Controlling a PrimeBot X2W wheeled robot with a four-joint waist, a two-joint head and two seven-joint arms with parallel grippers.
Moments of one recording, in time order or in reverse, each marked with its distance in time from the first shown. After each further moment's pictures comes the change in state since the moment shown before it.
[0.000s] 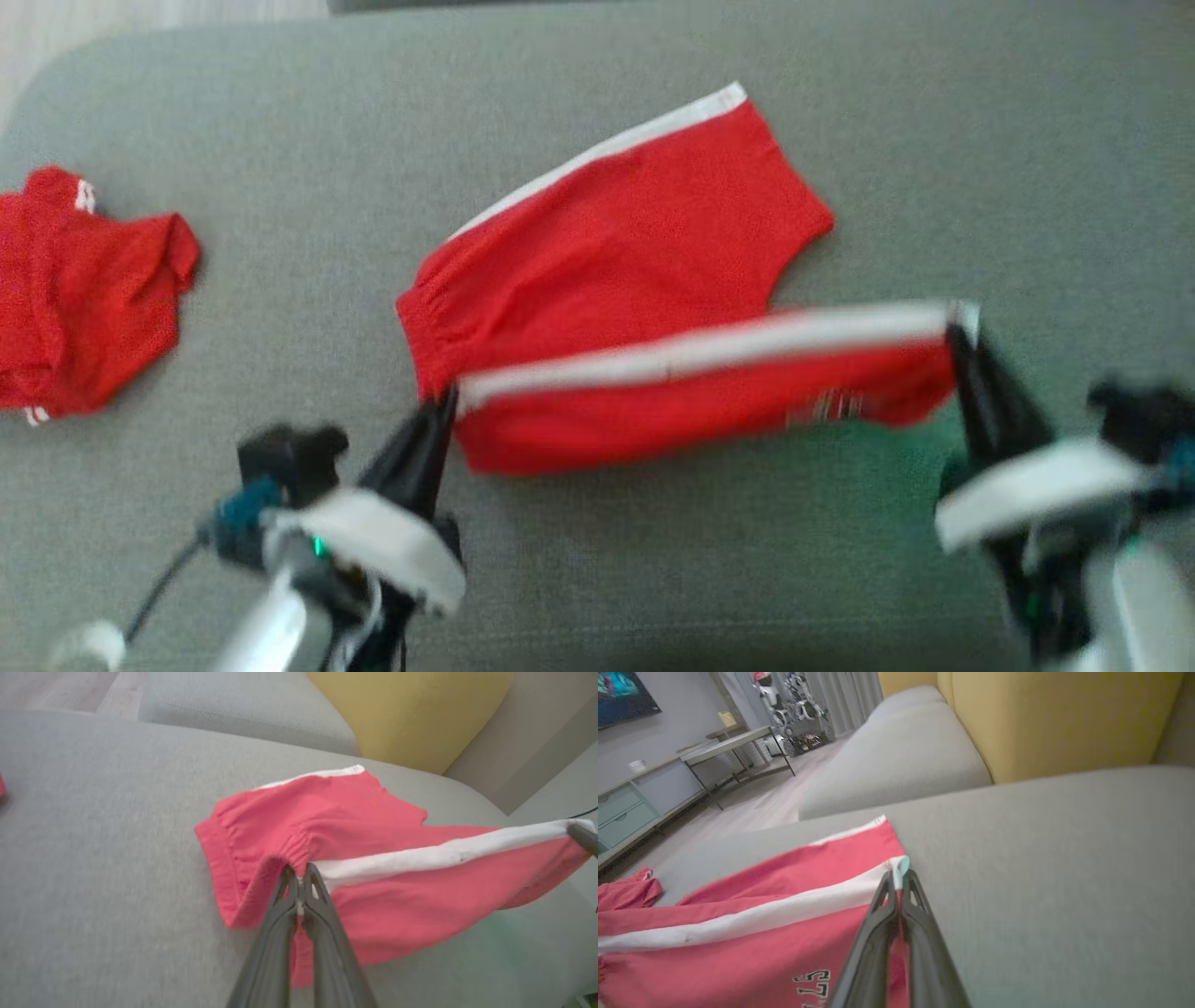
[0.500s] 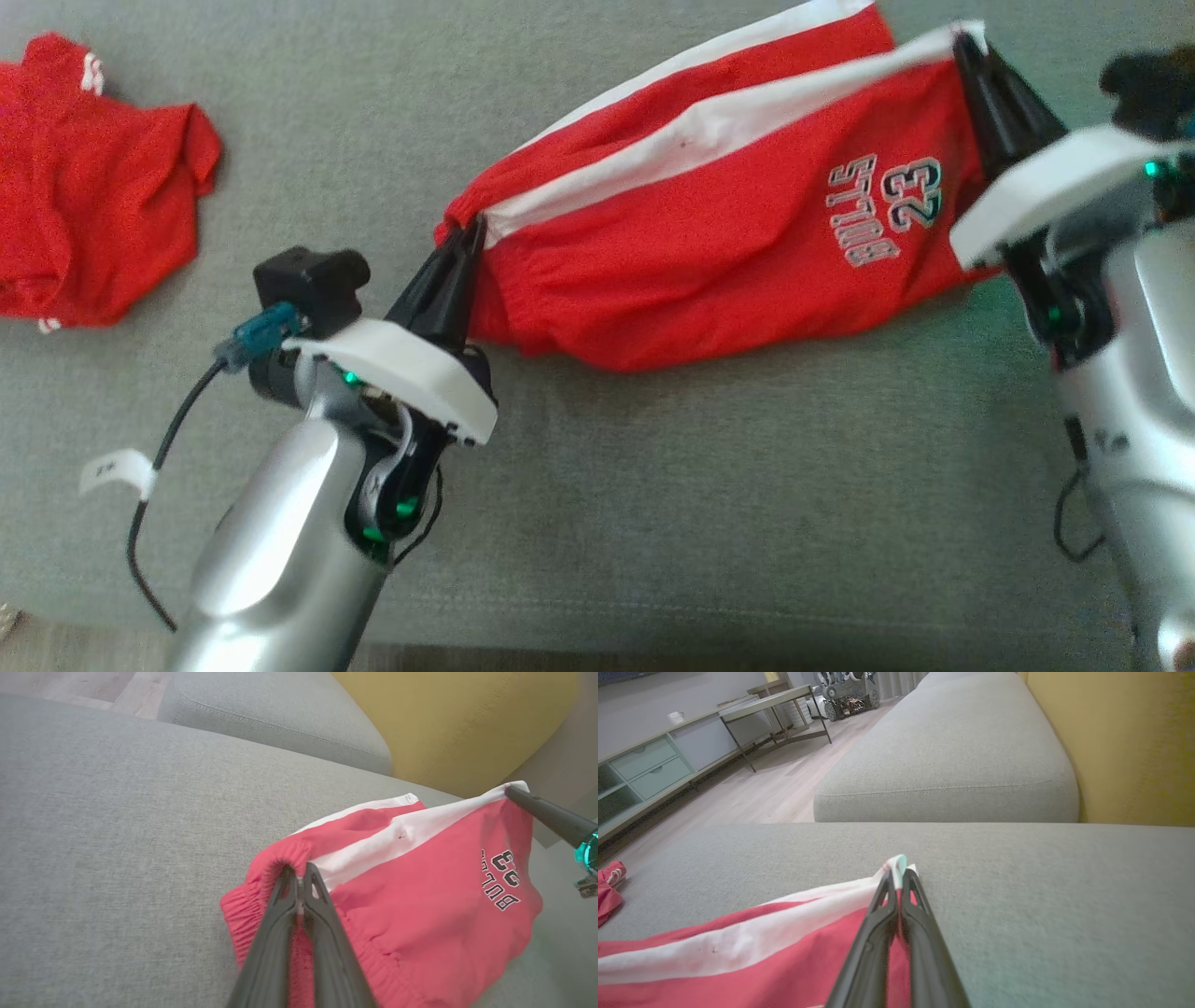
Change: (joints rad) left arm -0.347 -0.107 0.005 0.241 -0.032 -0.082 -0.026; right arm -0.644 -0.188 0.178 0.461 0.127 0.000 -0.002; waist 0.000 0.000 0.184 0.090
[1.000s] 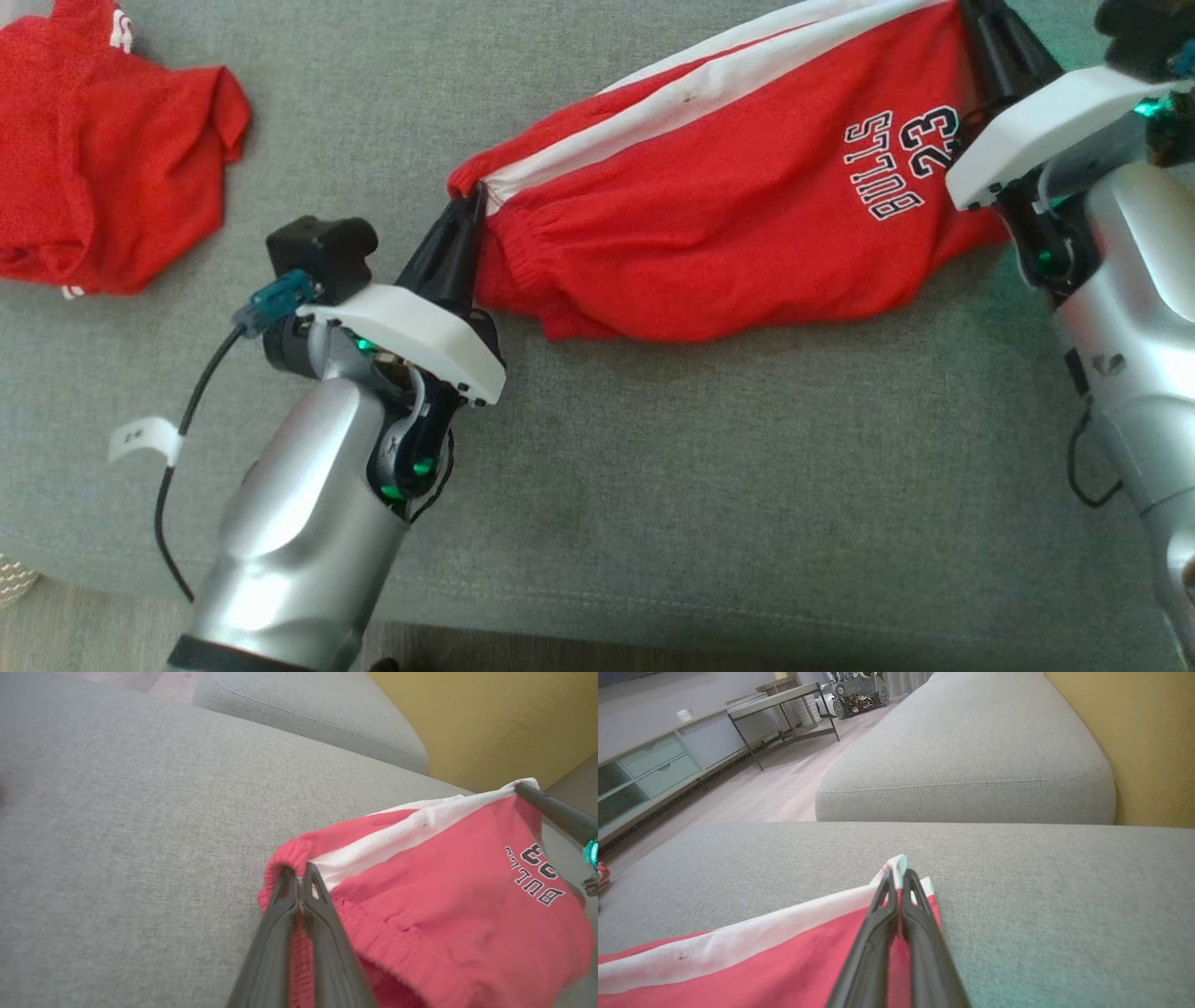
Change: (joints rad) left arm -0.129 -0.062 -0.003 0.223 -0.008 -0.044 -0.104; right arm -0.261 -0.046 0.216 0.365 0.118 0.000 -0.193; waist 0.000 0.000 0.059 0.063
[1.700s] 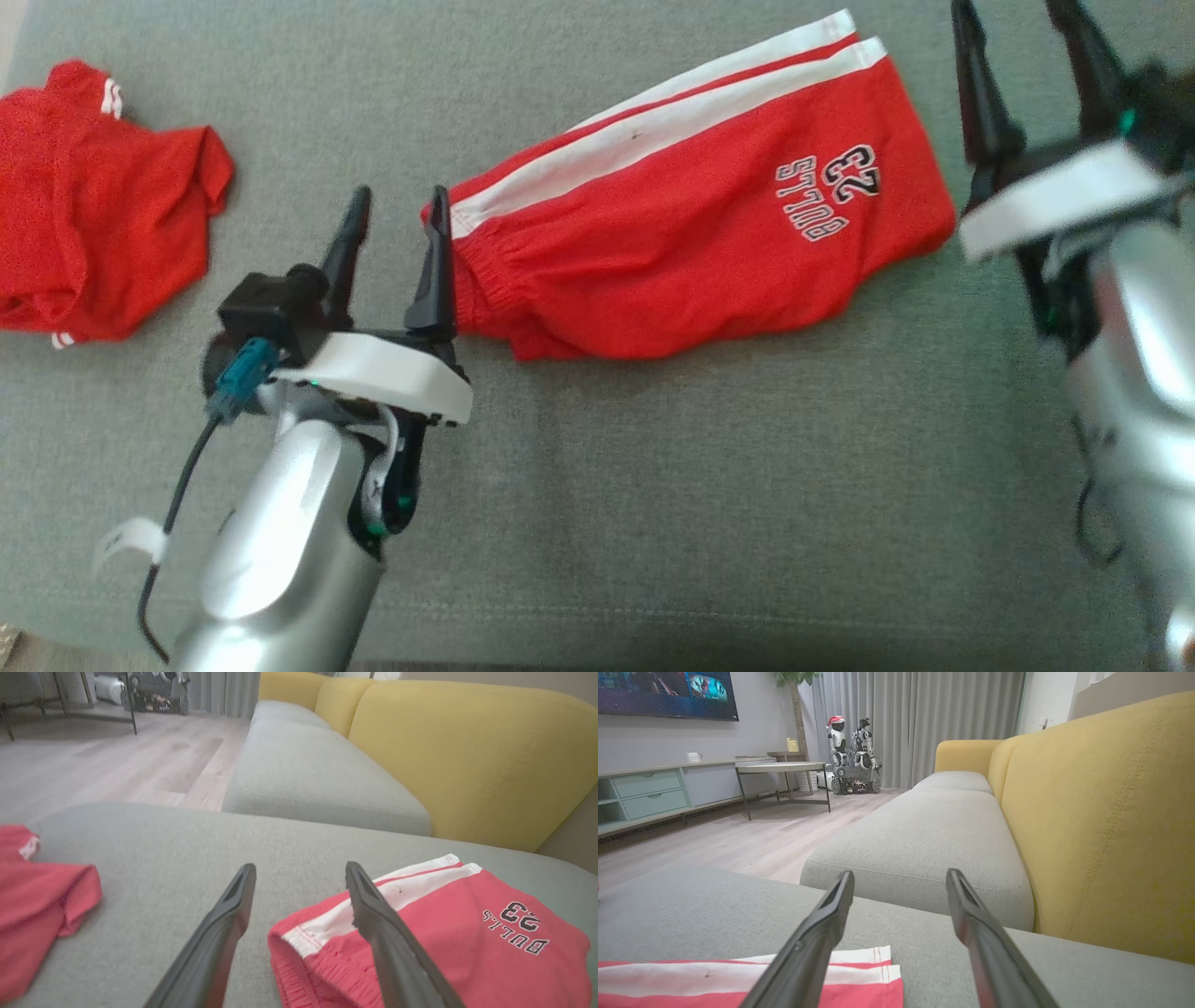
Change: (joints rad) left arm 0.110 0.011 0.068 -0.117 0.156 0.126 -0.126; right arm 0.155 -0.001 -0.108 -0.184 -0.239 0.000 -0.198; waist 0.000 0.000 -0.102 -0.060
